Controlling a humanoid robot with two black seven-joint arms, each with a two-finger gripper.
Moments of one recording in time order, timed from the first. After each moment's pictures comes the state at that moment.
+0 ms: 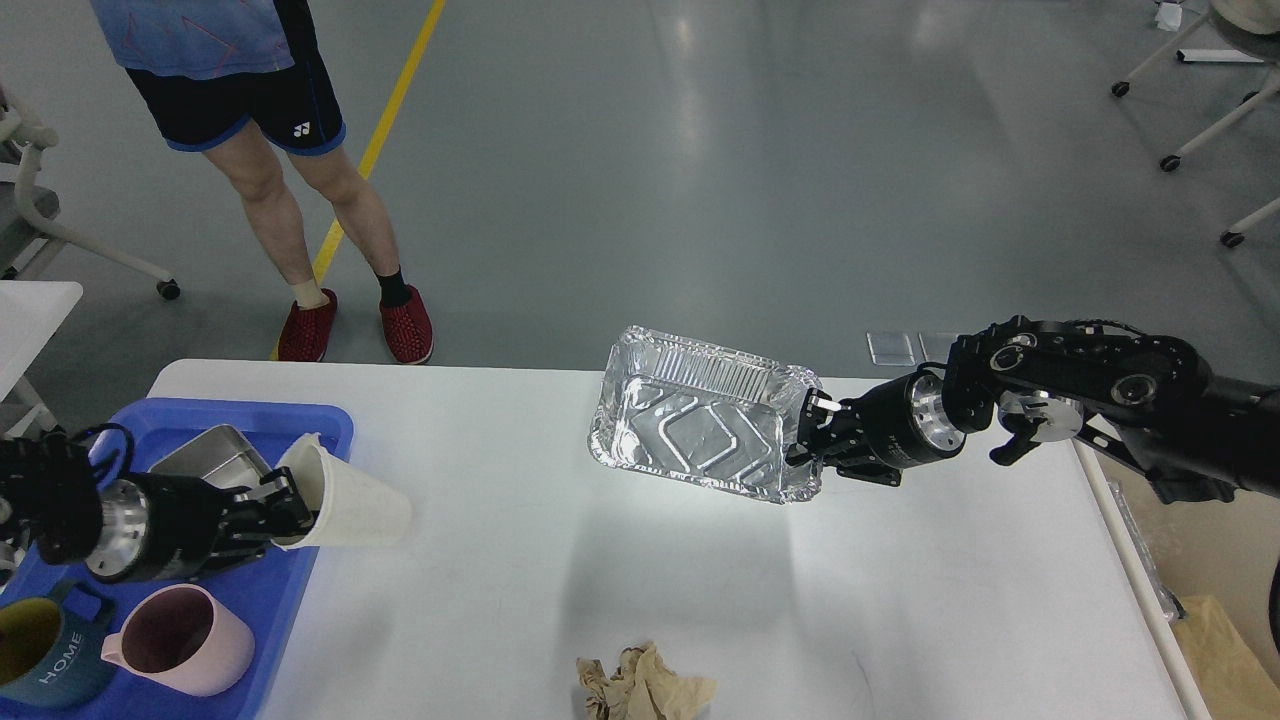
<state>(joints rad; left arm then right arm) -0.94 1.18 -0.06 -1.64 0.52 -0.38 0.23 1.19 -0.44 -0.21 1.05 -0.23 0.49 -0.20</state>
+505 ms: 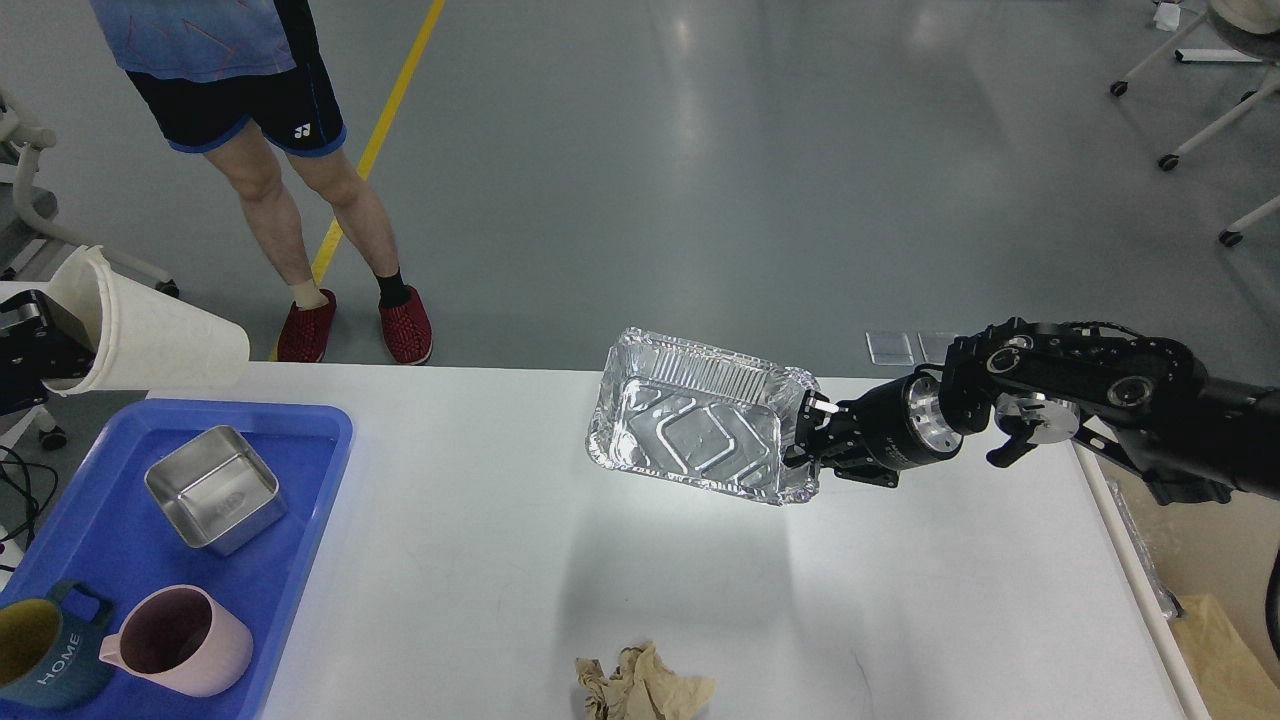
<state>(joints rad) -1.02 1.48 -0.32 -1.65 0.50 -0.65 0.22 1.19 -0.44 -0.21 1.05 -0.23 0.49 -0.20</state>
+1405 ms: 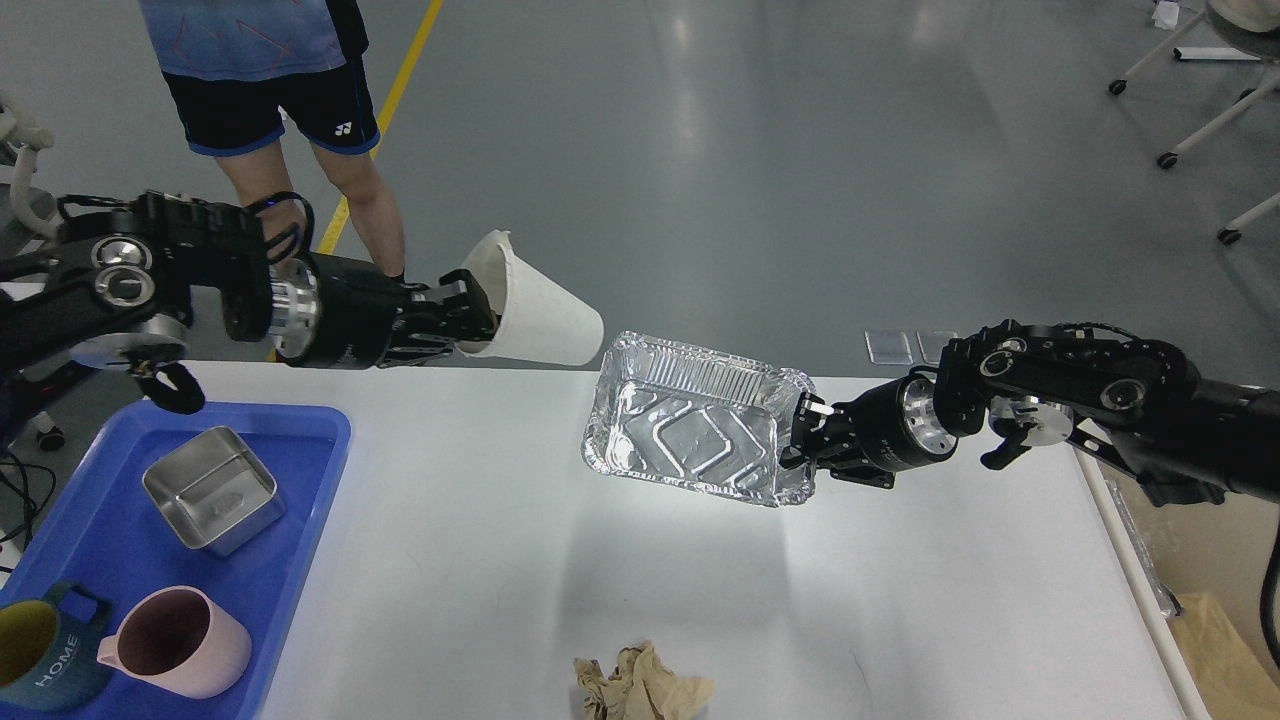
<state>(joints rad) -1.16 0.68 -0.27 -1.43 0.60 -0.52 0.29 1.18 -0.43 -0.21 1.05 -0.24 0.48 -0.20</state>
